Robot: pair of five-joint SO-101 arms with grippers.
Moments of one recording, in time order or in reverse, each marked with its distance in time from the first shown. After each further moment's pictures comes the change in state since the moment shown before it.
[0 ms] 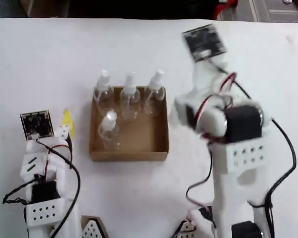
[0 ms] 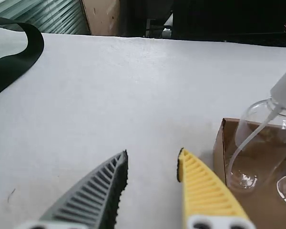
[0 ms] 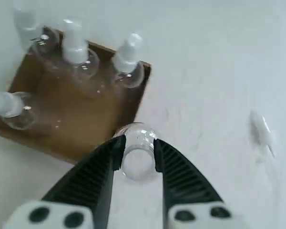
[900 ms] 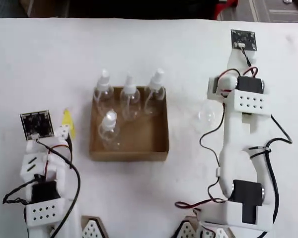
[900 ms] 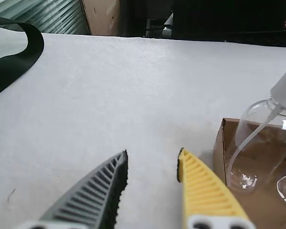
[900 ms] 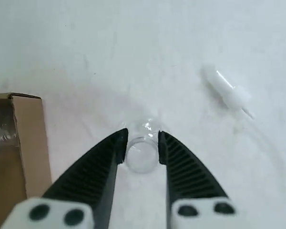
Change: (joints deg) left arm 0.0 0.0 0.0 0.0 0.0; right arm 21.3 23.4 14.9 -30.5 -6.1
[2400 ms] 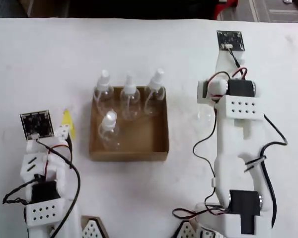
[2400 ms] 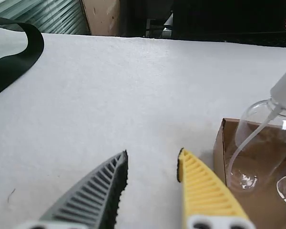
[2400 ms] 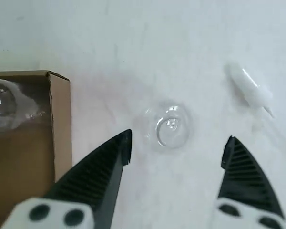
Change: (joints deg) left arm 0.0 0.0 0.0 0.0 0.0; right arm -4.8 -5.4 1.9 4.0 -0.1
